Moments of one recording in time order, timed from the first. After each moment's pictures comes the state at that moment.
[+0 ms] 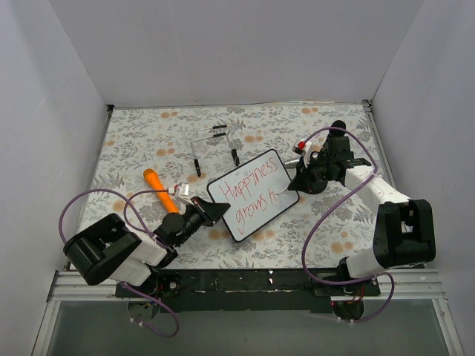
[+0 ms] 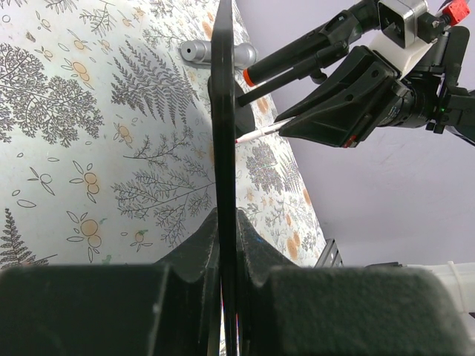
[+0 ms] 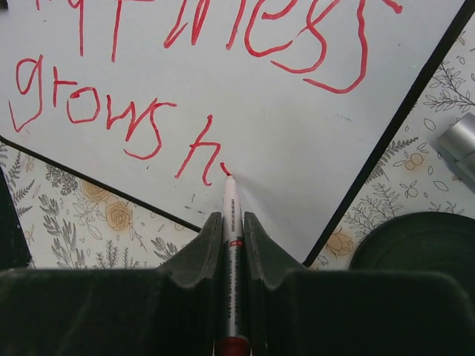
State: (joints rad) left arm -0.77 1.40 0.05 1.35 -0.04 -0.99; right arm 0.17 1.47 0.92 -0.45 -0.87 -0.55
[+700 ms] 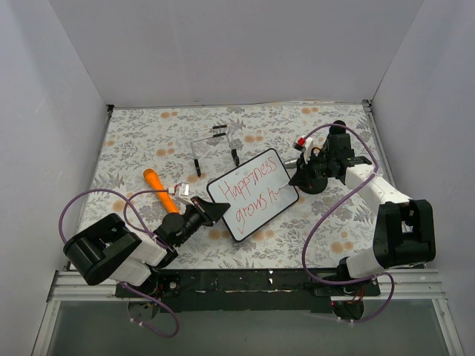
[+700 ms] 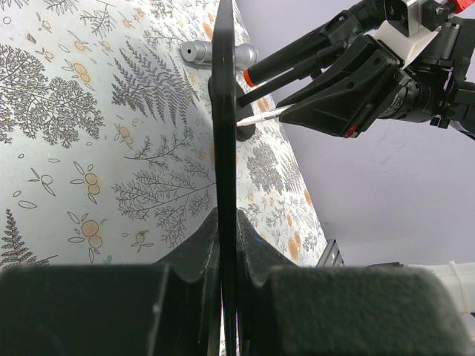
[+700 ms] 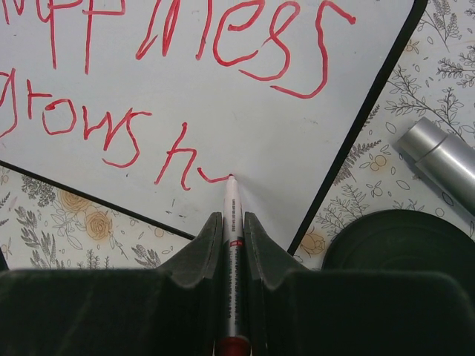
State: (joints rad) left arm -0.77 1.40 0.05 1.35 -0.04 -0.98; right arm 0.17 1.47 0.94 -0.42 -0.82 -0.53
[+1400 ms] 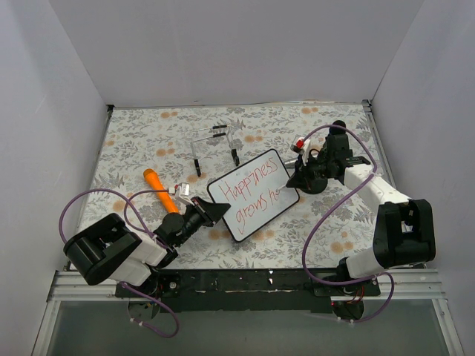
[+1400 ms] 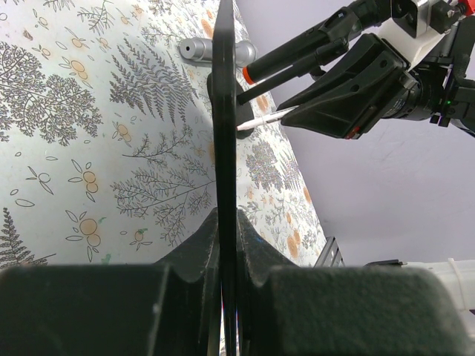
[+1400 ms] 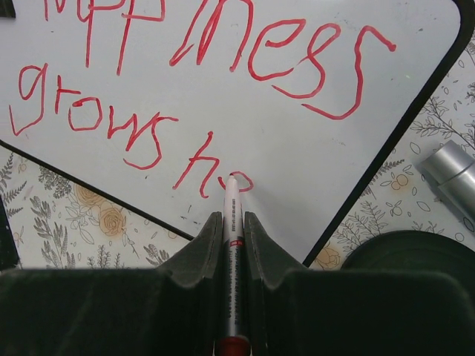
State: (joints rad) left arm -0.77 1.40 0.05 1.35 -0.04 -0.98; right arm 0.18 1.47 0.94 -0.43 -0.88 -0.57
